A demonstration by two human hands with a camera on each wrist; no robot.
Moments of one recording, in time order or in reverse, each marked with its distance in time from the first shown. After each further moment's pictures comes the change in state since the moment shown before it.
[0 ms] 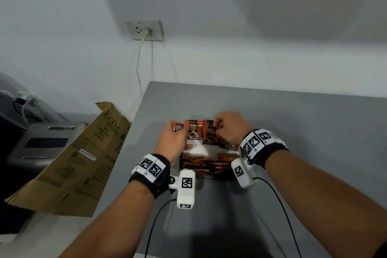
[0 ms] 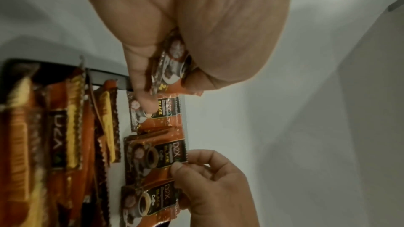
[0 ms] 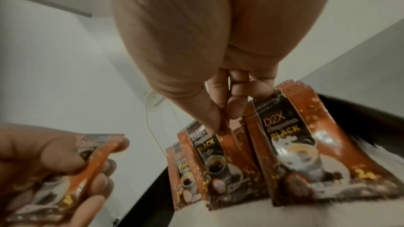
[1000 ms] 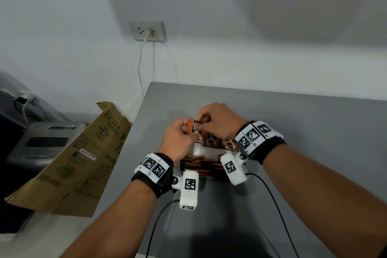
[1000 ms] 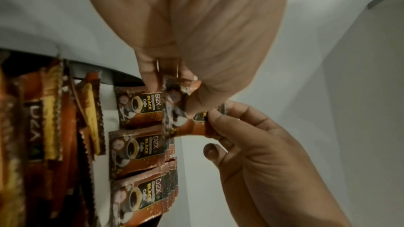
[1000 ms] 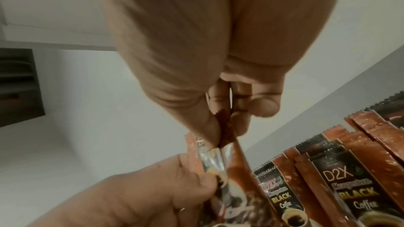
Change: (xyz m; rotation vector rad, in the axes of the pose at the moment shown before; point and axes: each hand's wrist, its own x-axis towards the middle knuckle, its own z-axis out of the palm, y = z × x) left_hand -0.003 0.003 0.003 0.182 -0.067 0.165; right_hand -0.001 -0.053 -0.020 0.113 -0.065 -0.186
